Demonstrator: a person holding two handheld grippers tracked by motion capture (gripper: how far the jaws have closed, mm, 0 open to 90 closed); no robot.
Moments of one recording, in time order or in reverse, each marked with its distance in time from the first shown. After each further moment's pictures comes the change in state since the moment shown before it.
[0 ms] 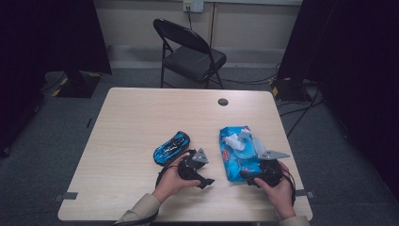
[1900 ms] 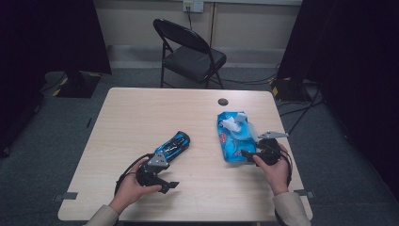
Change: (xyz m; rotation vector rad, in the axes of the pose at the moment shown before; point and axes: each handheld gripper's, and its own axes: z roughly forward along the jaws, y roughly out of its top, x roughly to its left) left arm 0.018 -0.074 -0.090 -0.024 0.084 -0.084; right arm -0.025 0.051 0.008 -0.019 -0.063 0.040
